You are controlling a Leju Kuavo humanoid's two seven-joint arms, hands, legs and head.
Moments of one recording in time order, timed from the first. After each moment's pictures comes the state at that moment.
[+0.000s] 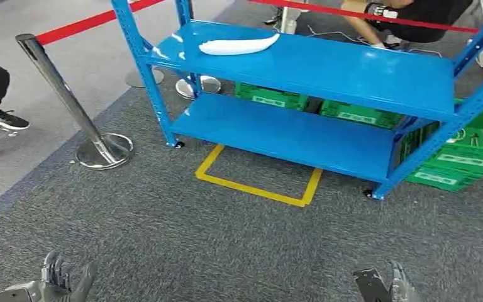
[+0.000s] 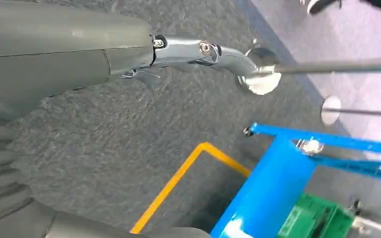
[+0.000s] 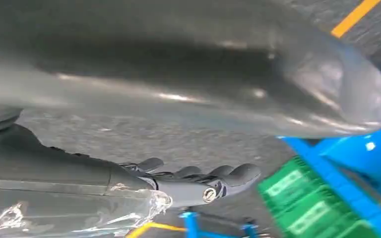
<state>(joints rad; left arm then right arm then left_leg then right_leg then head) 0.46 -0.37 0.42 -1.43 -0.11 0.18 -0.48 0.25 0.32 -0.45 -1.25 0.94 -0.18 -0.27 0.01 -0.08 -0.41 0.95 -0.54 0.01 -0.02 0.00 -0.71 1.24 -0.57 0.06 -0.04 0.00</state>
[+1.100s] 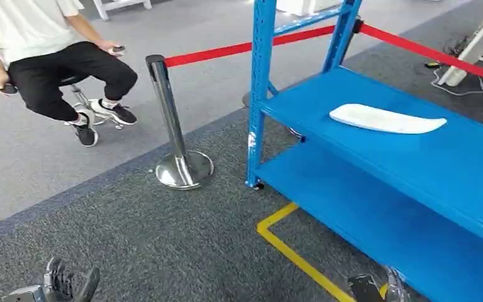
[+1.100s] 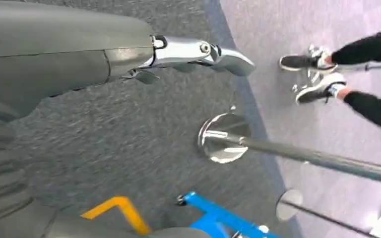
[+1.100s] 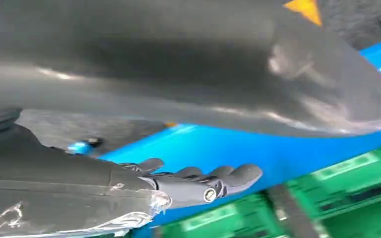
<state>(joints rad) 0.52 -0.36 0.34 -1.45 -0.08 0.26 -0.48 0.28 0.33 -0.42 -1.25 0.94 -0.17 -0.26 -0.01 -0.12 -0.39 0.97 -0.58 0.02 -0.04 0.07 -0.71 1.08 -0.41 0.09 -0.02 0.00</state>
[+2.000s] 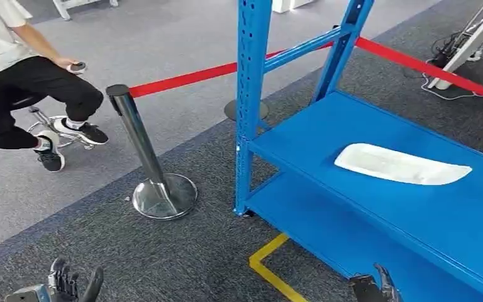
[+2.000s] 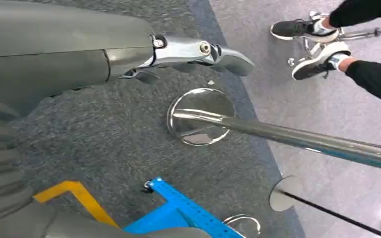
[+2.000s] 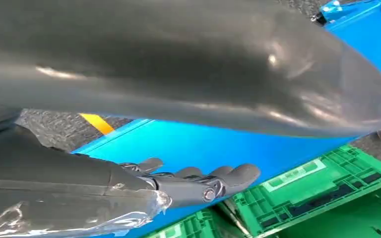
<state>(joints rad) 0.54 -0.37 0.27 -1.49 -0.04 0.33 -0.45 0.28 0.33 -0.42 -1.26 0.84 -0.08 -0.30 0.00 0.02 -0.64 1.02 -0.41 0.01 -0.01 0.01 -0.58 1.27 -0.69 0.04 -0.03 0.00</state>
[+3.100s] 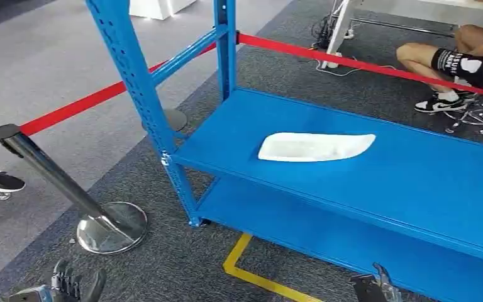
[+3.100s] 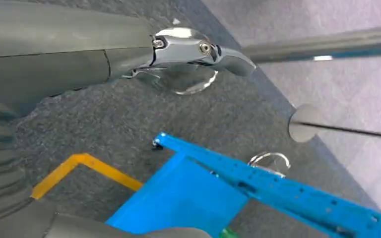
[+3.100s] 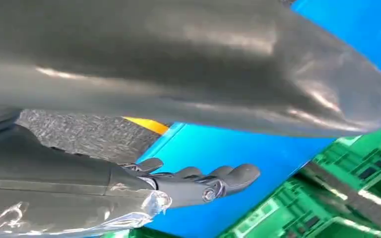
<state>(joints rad) 0.55 -0.36 0.25 -1.51 -0.05 0.33 -0.42 0.28 0.33 -0.42 -1.25 0.82 -0.08 -0.30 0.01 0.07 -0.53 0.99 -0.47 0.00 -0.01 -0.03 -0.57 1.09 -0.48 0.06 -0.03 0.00</state>
